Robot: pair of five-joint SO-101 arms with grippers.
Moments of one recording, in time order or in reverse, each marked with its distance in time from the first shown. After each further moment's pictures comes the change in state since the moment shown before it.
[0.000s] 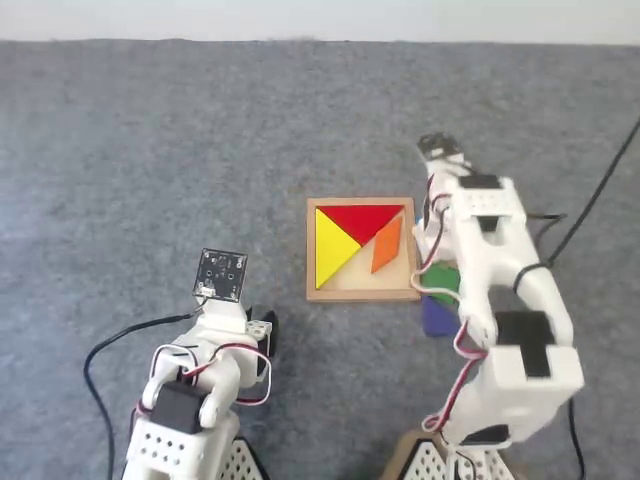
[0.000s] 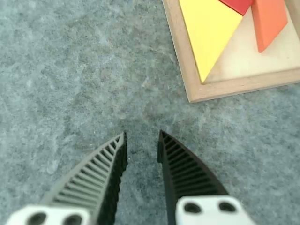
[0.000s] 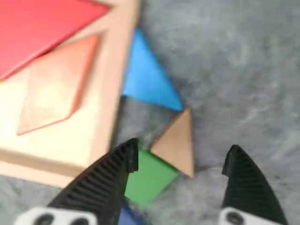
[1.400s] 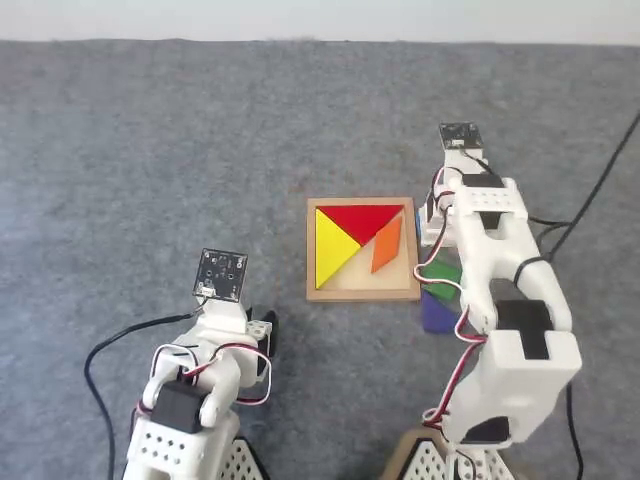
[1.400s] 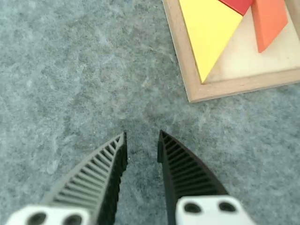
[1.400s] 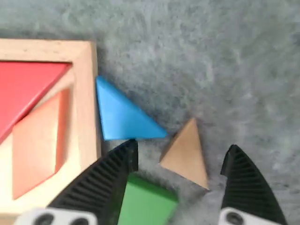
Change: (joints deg) left arm 0.0 0.0 0.0 0.0 0.0; right arm 1.4 4.7 -2.6 -6.9 -13.4
